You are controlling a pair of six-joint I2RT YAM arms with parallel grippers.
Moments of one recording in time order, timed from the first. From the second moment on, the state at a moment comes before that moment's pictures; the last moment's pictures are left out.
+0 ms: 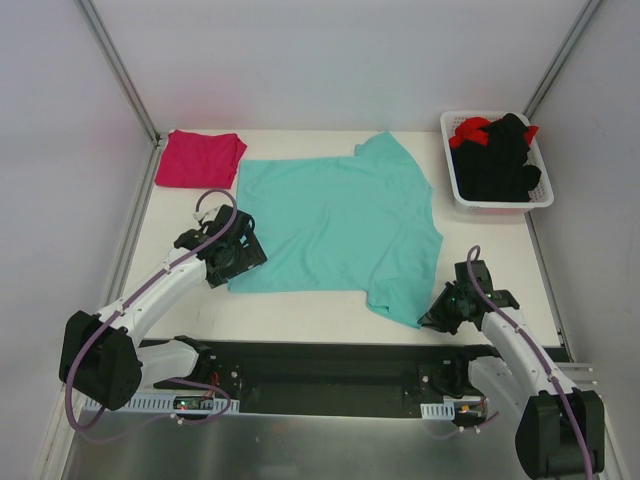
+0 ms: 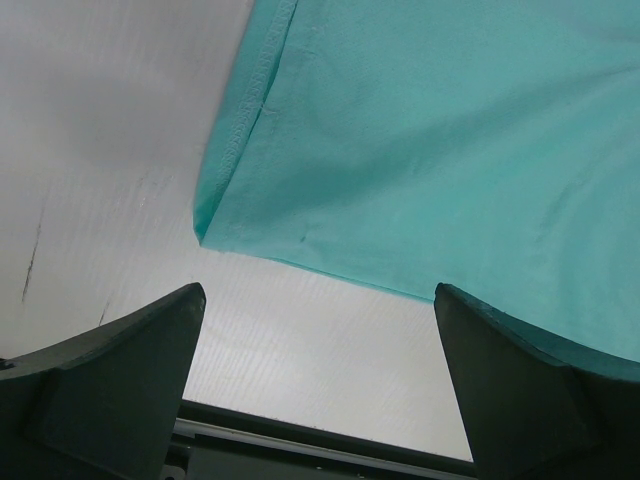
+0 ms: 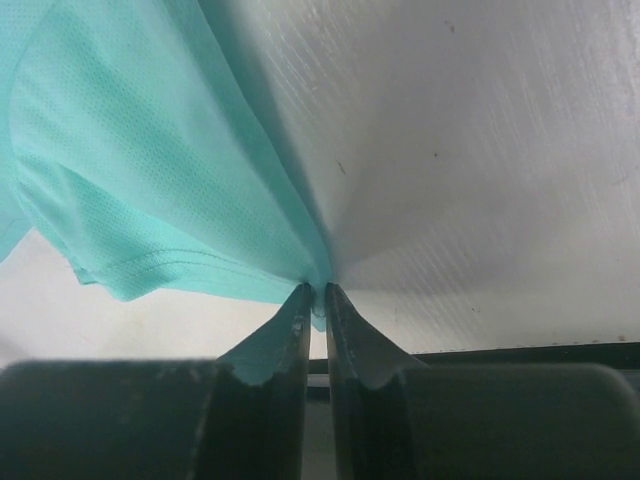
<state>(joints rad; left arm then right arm) -0.43 1.18 0.83 -0.80 -0.22 -0.88 0.13 0.85 0.37 -0.75 -0.21 0.80</state>
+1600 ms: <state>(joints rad) -0.21 1.05 0.54 -0.59 -0.09 -0.95 0.14 0.82 0.37 -0.76 -0.21 0.80</state>
